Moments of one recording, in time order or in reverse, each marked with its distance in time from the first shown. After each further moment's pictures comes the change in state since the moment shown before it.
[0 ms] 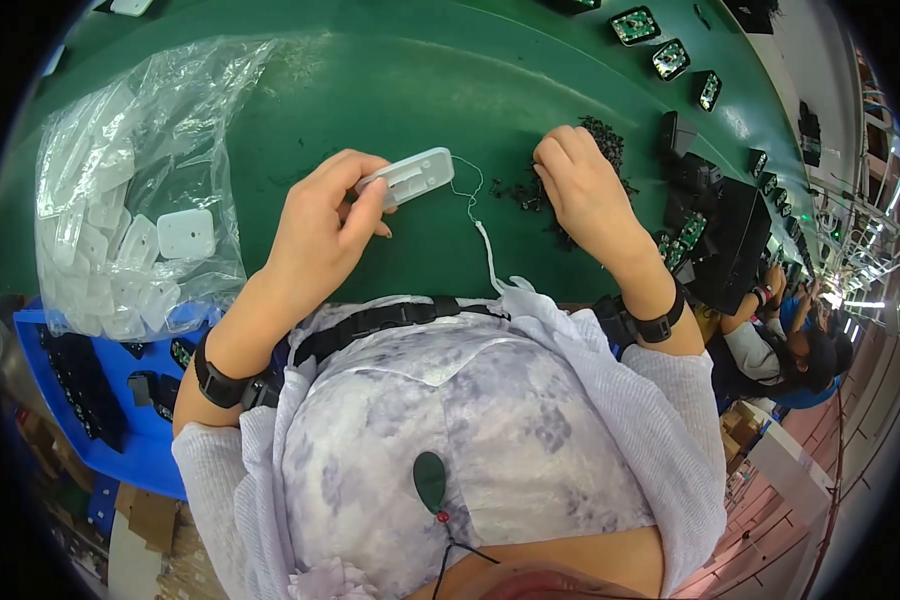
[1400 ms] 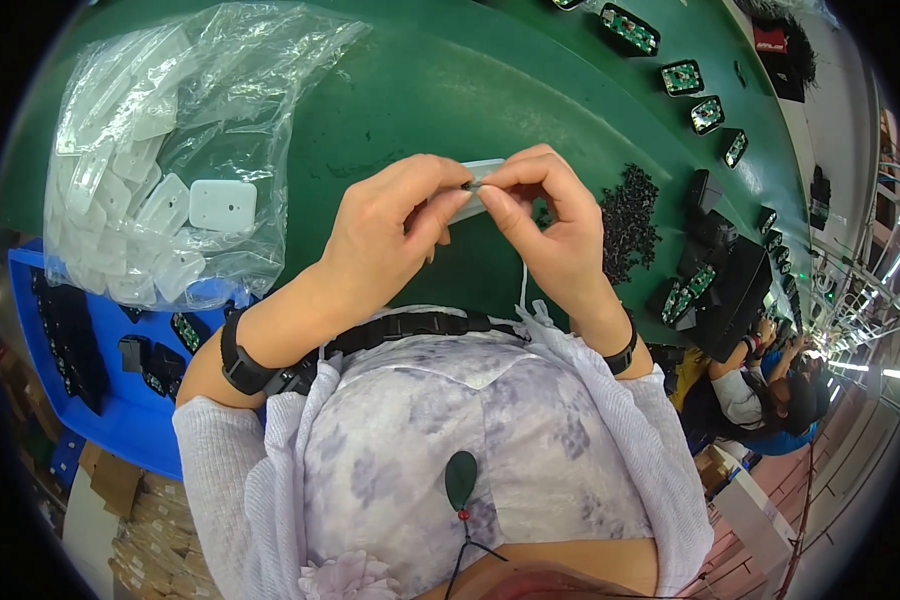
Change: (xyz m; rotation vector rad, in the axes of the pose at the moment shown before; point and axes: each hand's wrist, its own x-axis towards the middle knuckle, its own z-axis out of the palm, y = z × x) left_hand -0.006 0.015 -0.001 0.061 0.126 0.196; right_hand 0.048 -0.086 0.016 0.958 0.154 0.183
